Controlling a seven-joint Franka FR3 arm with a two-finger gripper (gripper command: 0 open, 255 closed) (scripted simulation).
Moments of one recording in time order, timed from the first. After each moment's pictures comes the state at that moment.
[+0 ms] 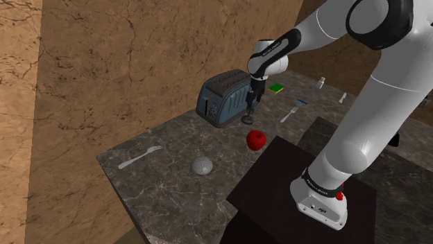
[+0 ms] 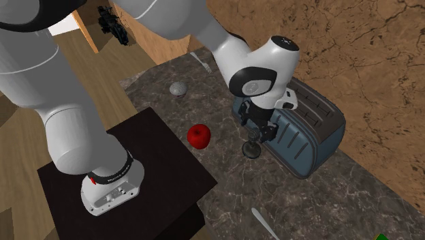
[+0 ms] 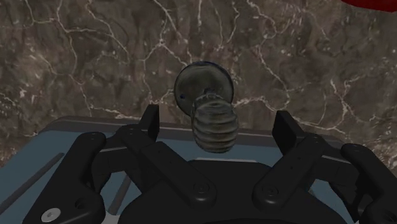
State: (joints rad) arm -0.15 0.09 -0.33 -2.34 -0.03 2.35 -0.39
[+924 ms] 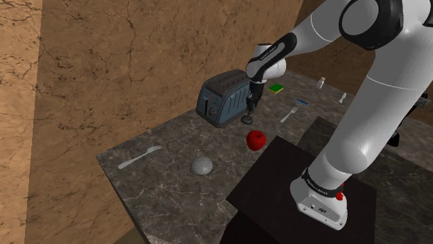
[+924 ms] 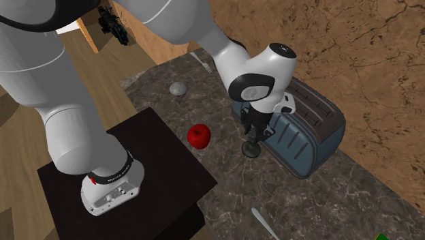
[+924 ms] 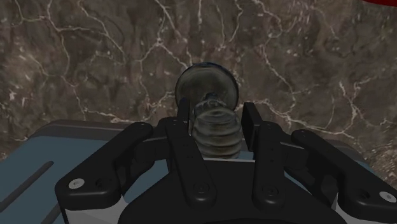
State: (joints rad) arm -0.15 0.13 -0.32 -2.35 -0.01 2.40 -0.41
